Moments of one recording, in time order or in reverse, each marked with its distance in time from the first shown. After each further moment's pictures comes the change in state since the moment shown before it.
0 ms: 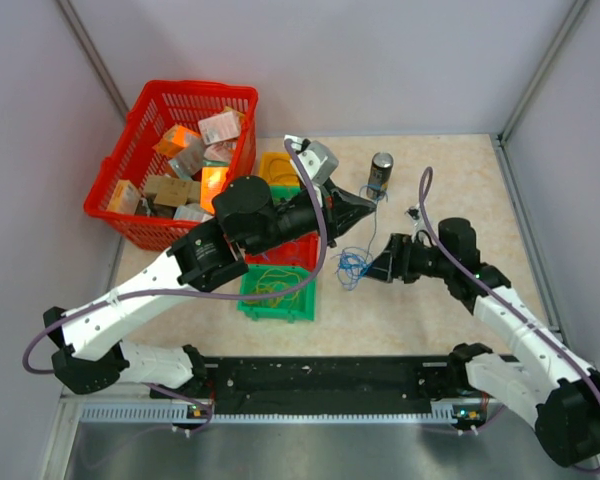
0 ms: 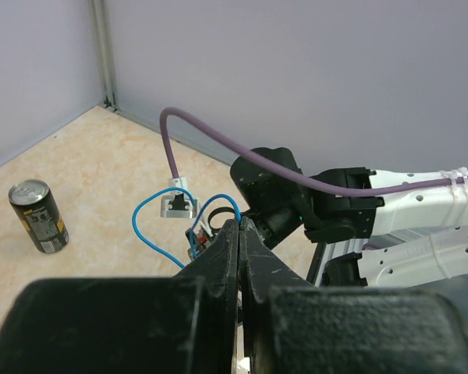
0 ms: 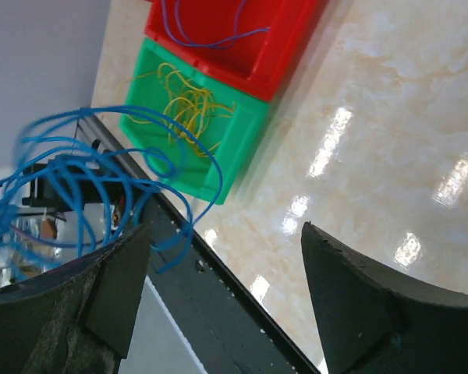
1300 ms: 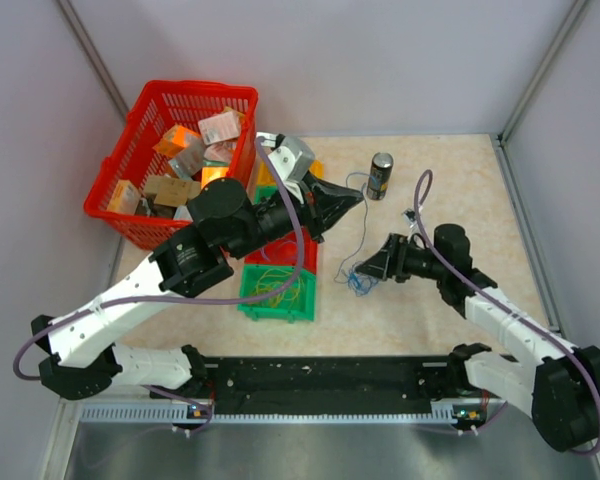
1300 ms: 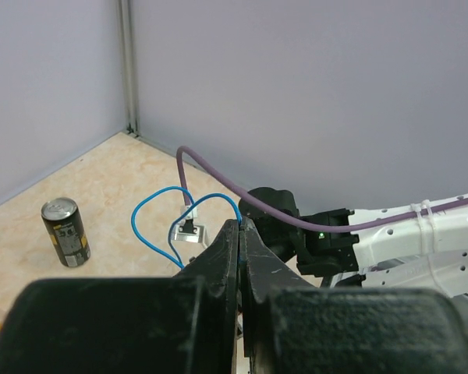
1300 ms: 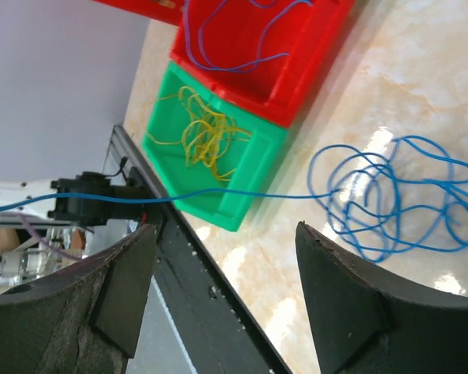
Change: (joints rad) left arm 0.000 -0.058 0.000 0.016 -0.056 0.014; right arm 0.002 0.045 -0.134 0.366 -0.087 0.143
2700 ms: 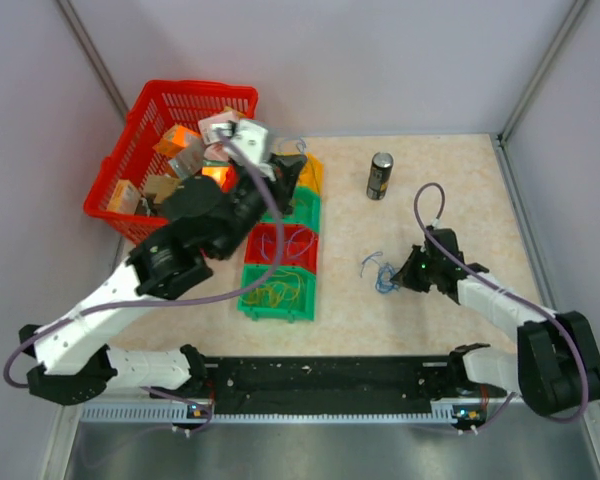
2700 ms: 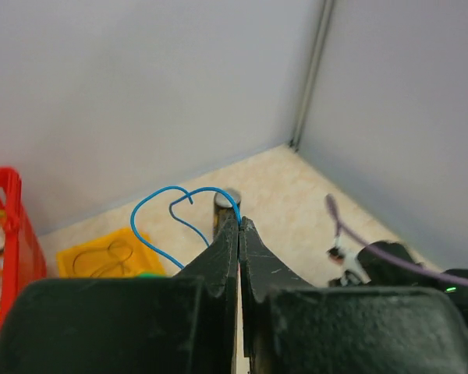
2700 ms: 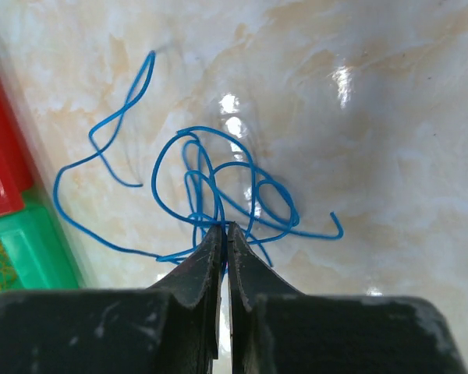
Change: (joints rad) left arm 0.011 -0.082 0.088 -0.092 -0.445 0.154; right arm -0.063 0.251 0.037 -0.298 0.555 0.040
